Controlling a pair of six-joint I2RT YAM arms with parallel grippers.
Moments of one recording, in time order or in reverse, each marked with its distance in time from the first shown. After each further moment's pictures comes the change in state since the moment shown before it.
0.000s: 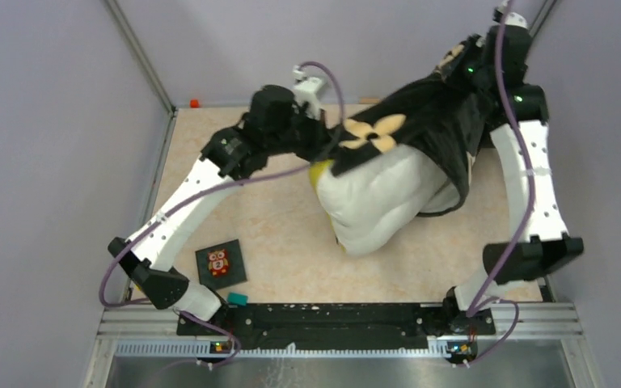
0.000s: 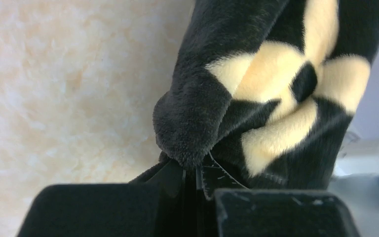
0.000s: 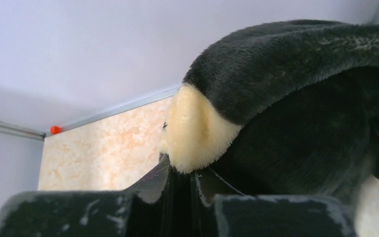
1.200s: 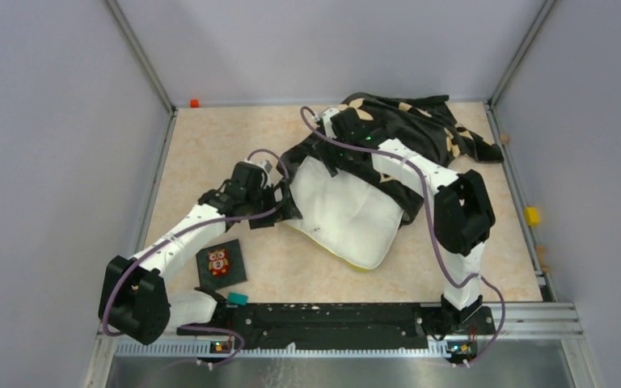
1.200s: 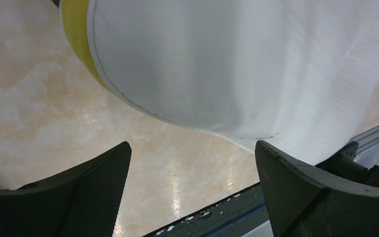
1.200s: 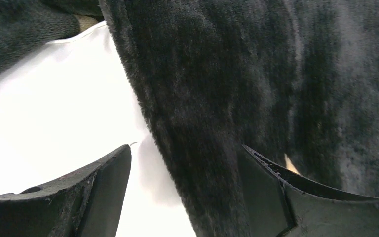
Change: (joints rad) left arm 0.471 -0.275 -1.002 0.256 0.183 -0.359; right arm 0.546 0.425 -0.278 0.187 0.039 -0.563
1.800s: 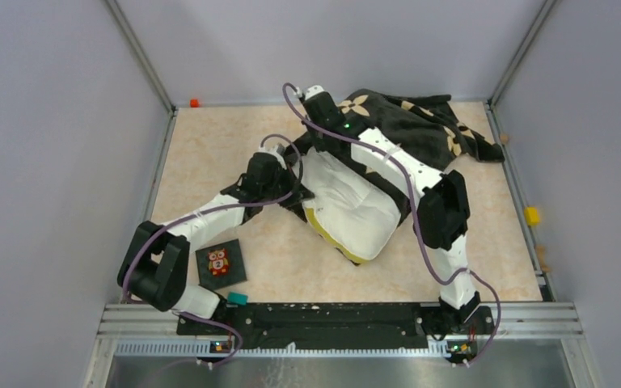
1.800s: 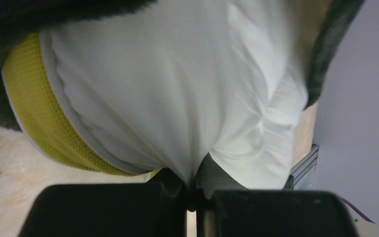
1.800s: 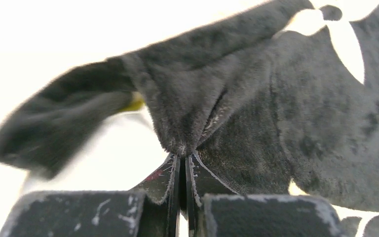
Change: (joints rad) left arm -0.065 0.219 -0.070 0.516 0.047 -0.223; right arm 0.094 0.168 0.348 -0.116 0.243 0.149
